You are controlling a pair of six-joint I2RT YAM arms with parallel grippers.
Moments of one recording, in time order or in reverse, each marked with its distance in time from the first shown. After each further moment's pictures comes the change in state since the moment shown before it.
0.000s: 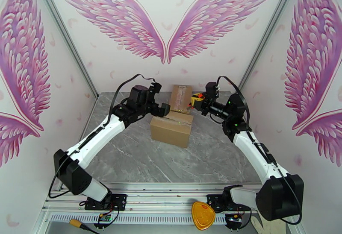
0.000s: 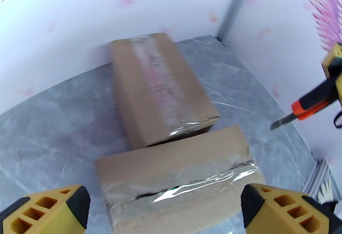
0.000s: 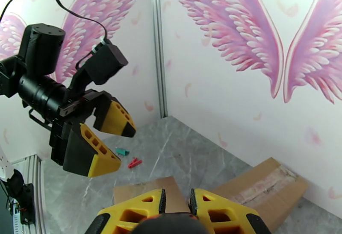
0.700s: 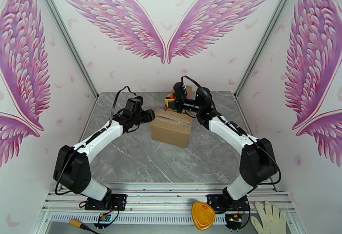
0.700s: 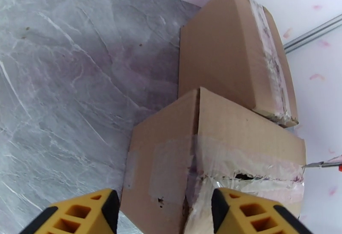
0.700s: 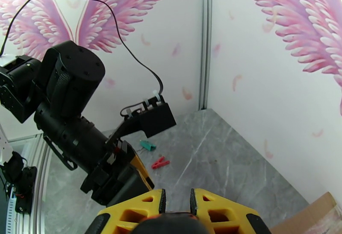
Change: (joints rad) left arm 0.143 0.088 -0.241 0.122 0.127 -0.335; right arm 0.246 0.371 0.265 0.010 0.028 -0.109
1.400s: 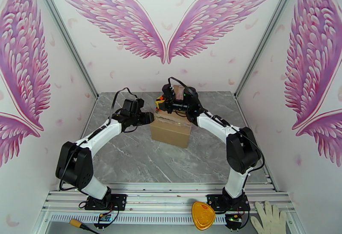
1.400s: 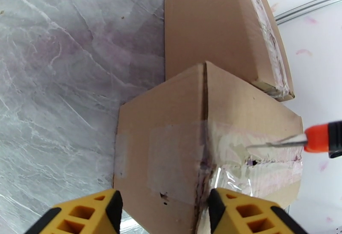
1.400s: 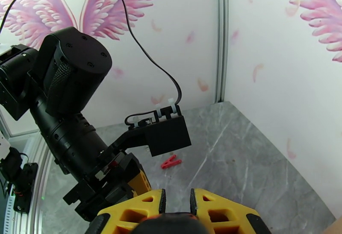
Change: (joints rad) left arm 0.070 0.019 -0.023 -0.009 0.204 0.067; right arm 0.063 0.171 0.114 0.003 -0.010 -0.005
